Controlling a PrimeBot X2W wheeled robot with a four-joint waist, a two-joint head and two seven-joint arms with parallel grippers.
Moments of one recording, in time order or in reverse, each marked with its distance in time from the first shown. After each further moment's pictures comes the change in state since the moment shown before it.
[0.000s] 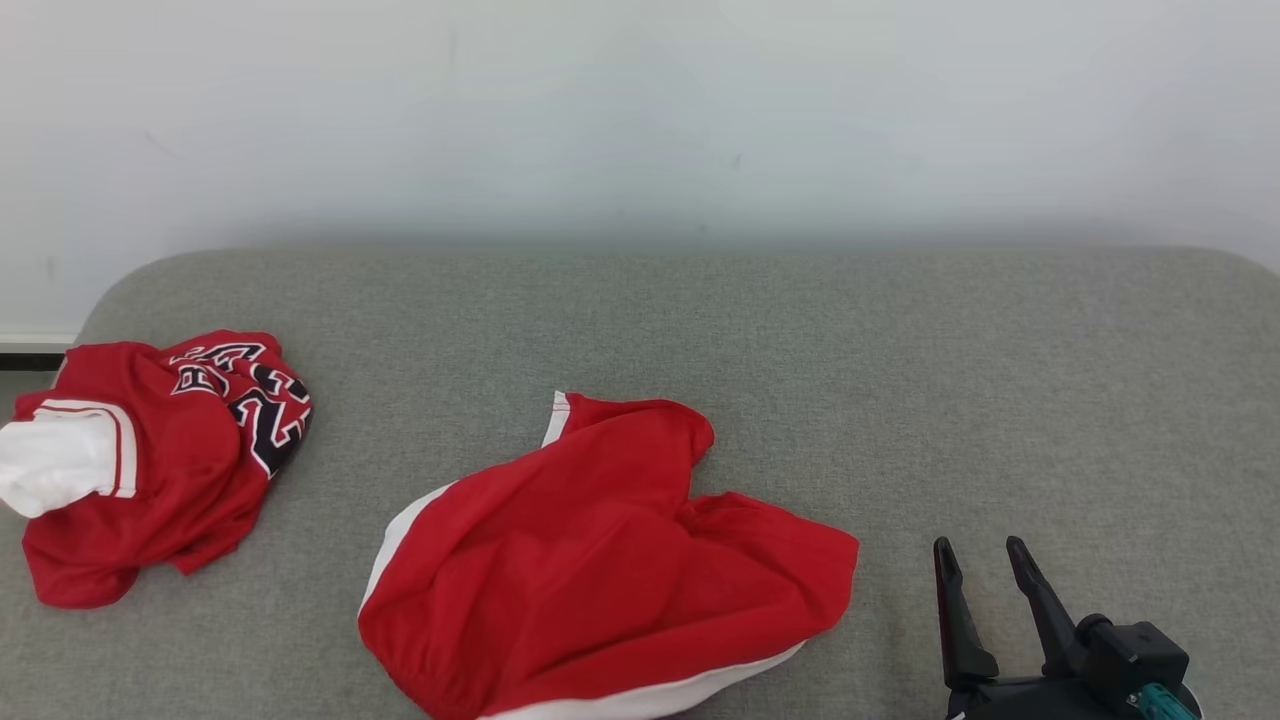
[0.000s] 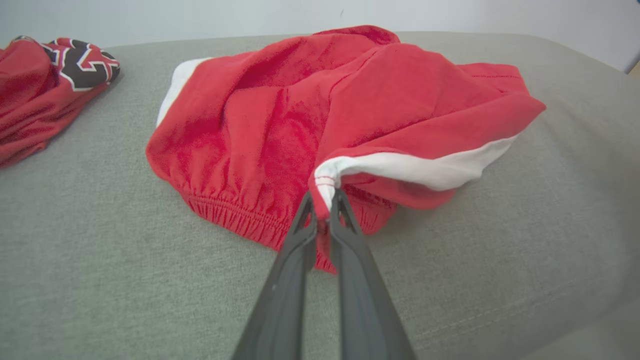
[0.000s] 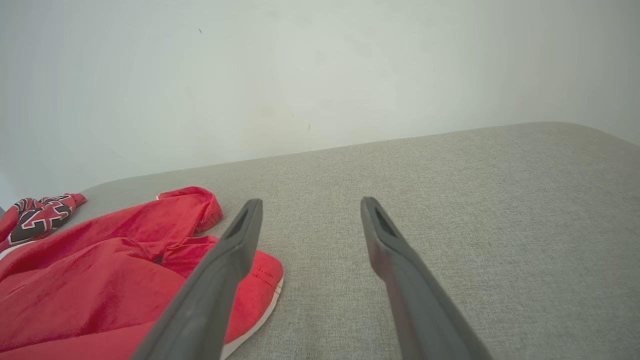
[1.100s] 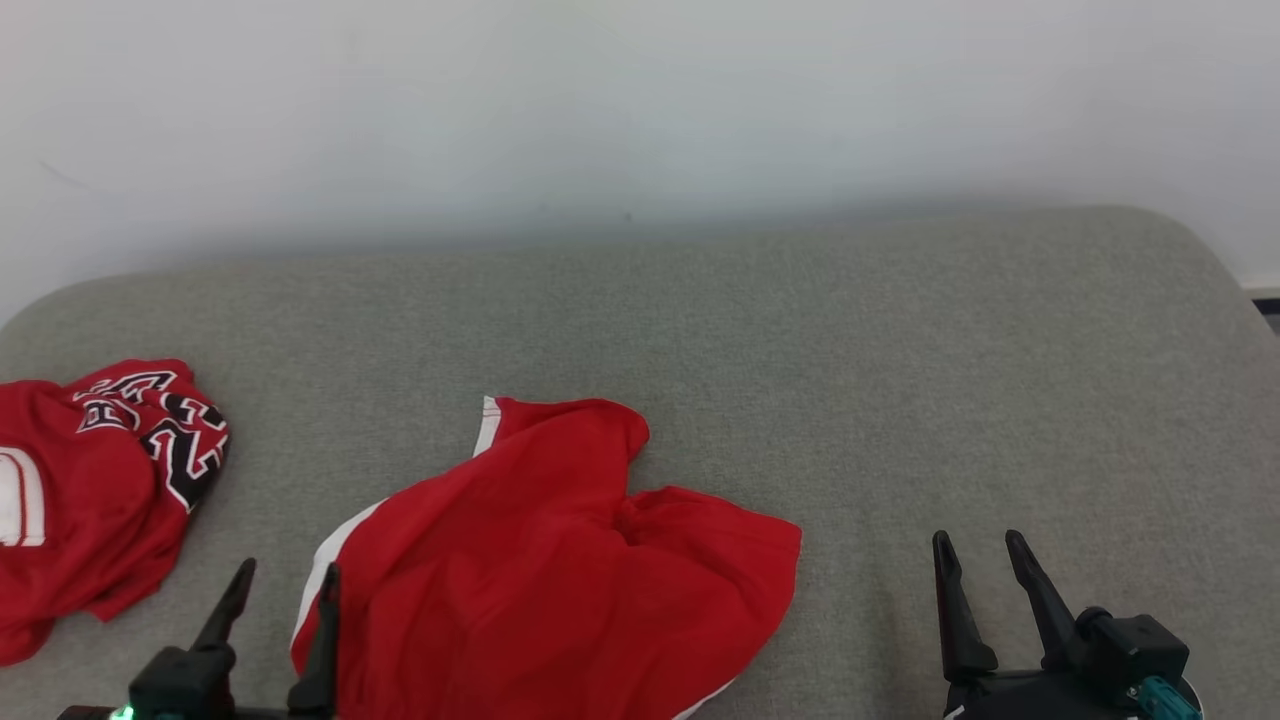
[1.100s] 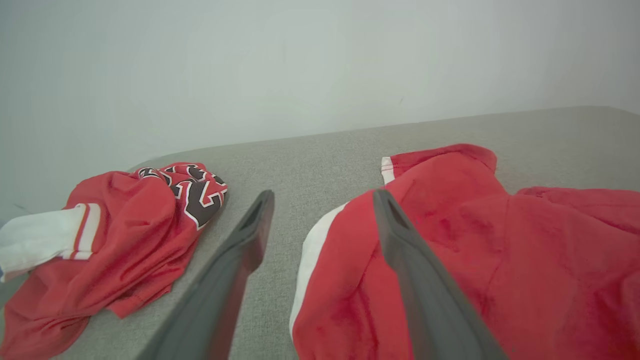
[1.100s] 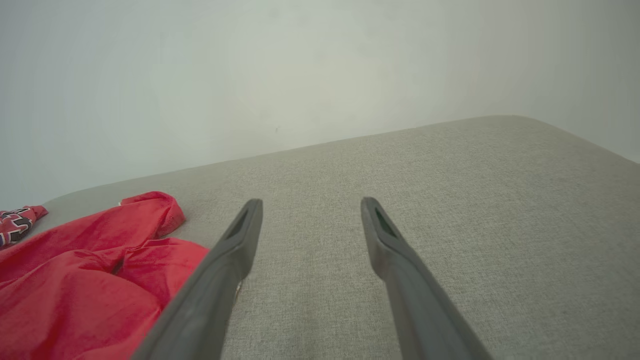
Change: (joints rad) left arm -0.146 0.109 0.195 -0.040 -0.076 0.016 0.009; right arm -0.006 0.000 -0.001 -0.005 0.000 0.000 0.009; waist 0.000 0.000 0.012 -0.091
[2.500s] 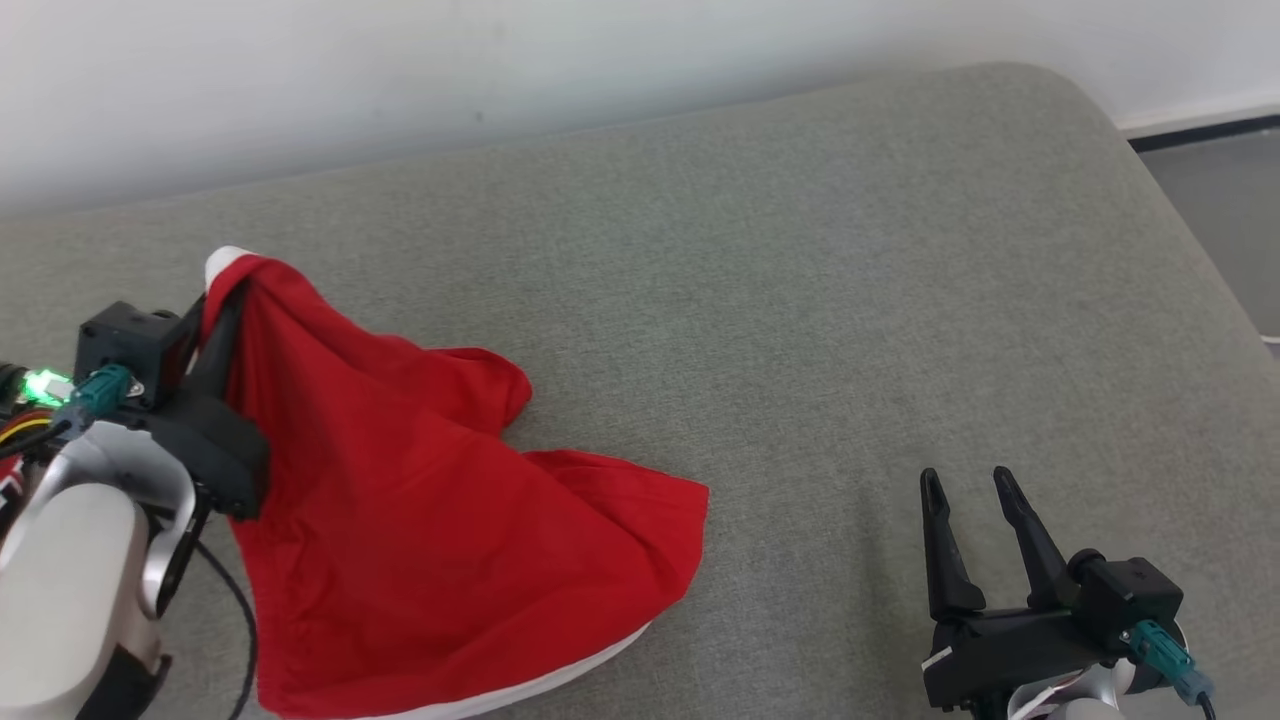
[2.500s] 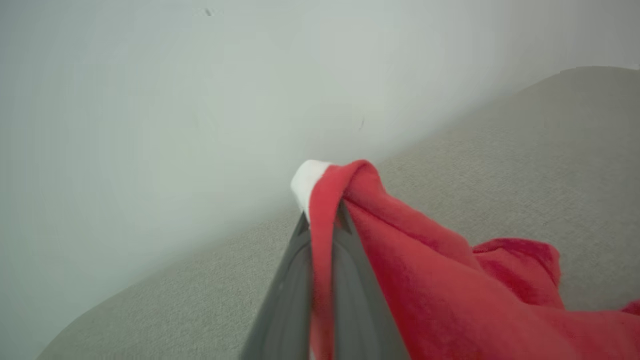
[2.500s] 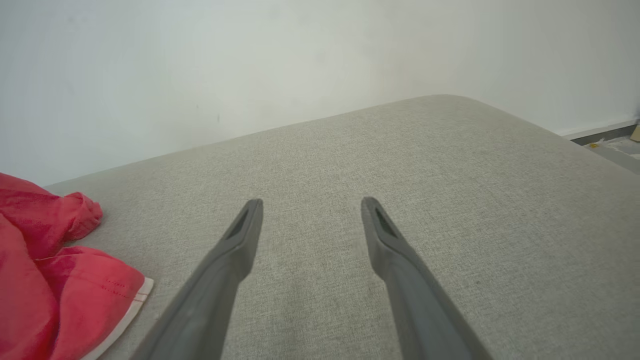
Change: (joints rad) left arm -0.599 0.128 -0.125 0.299 0.026 -0.116 0.134; right arm -0.099 0.000 0.017 0.021 0.015 0.000 -0.013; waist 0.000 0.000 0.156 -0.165
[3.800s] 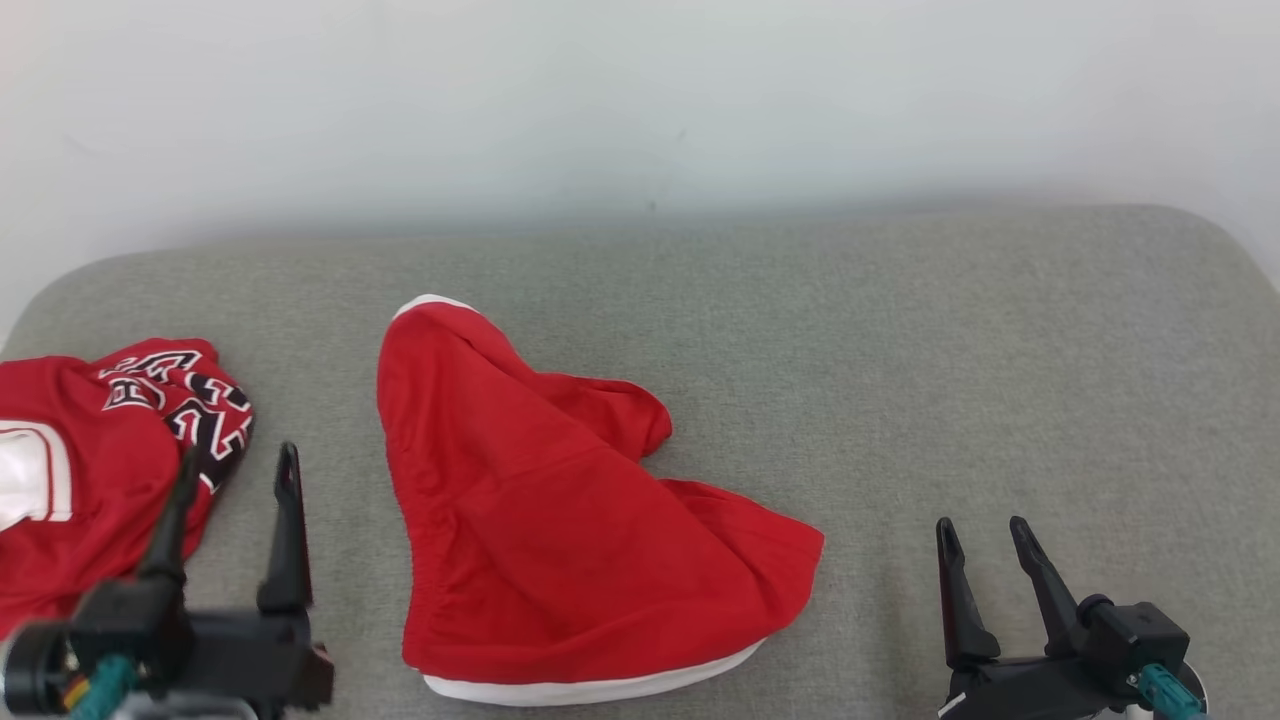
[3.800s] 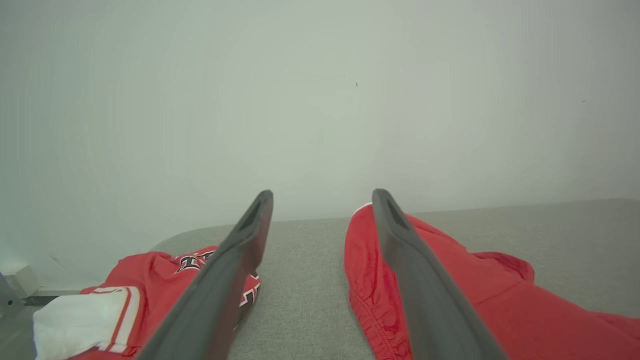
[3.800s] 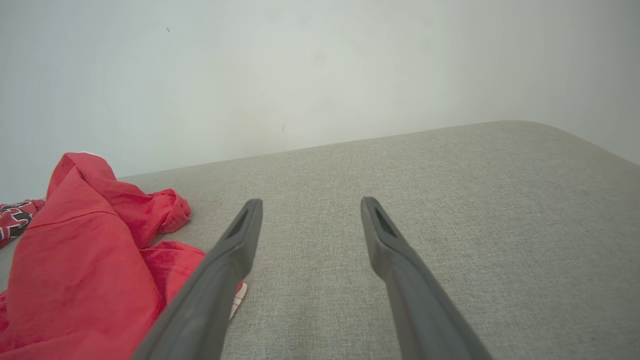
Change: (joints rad) left arm 0.467 -0.150 0.175 -0.315 -0.044 0.151 -0.222; right arm 0.071 0.000 -0.028 -0.003 -0.036 0.000 0.006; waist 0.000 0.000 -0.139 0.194
